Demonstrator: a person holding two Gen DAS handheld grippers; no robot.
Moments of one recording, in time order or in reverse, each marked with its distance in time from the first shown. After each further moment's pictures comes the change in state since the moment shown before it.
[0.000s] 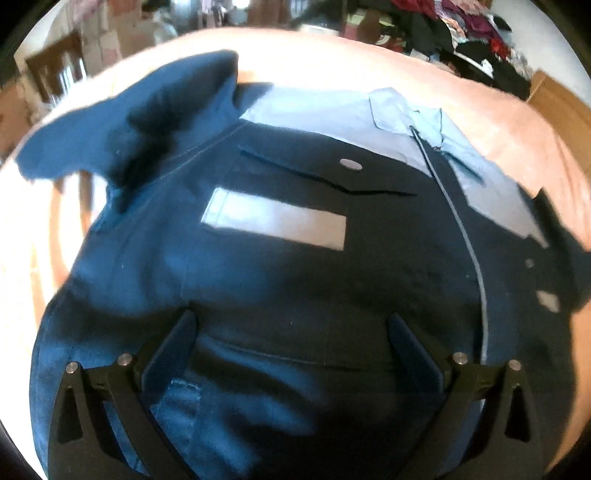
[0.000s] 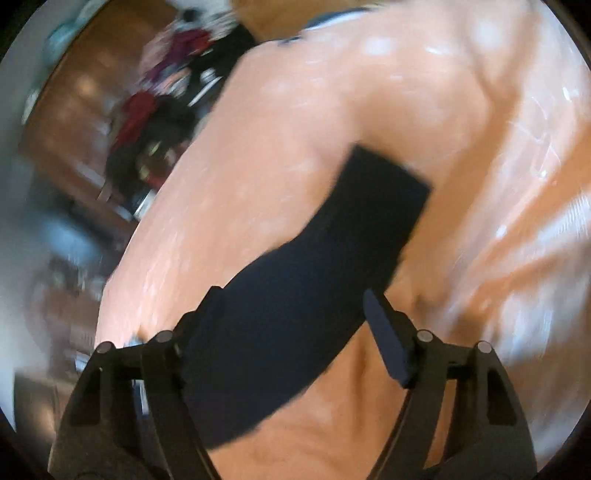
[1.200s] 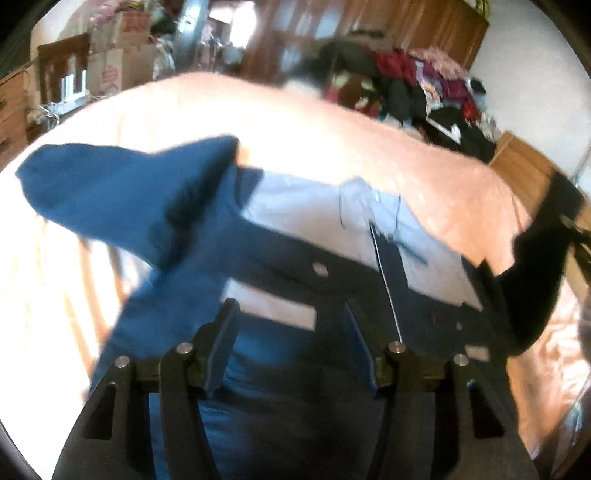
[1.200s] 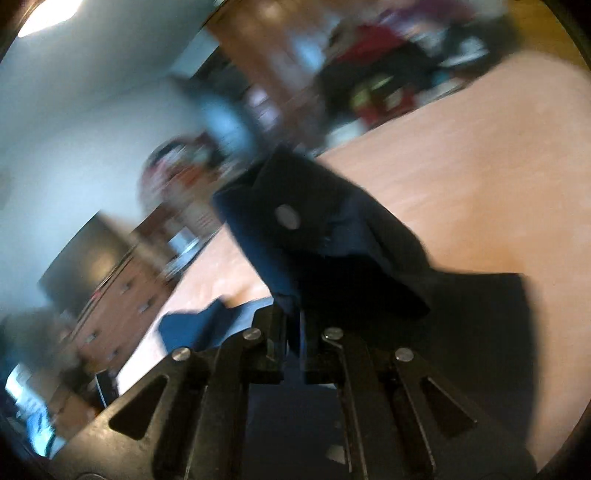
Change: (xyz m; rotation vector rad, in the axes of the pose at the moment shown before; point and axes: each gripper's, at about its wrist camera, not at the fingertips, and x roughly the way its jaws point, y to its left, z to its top) left arm -0.089 0.056 0.029 -0.125 -0.214 -0.212; right arm 0.050 0.404 -0.212 -0.586 0.206 0.589
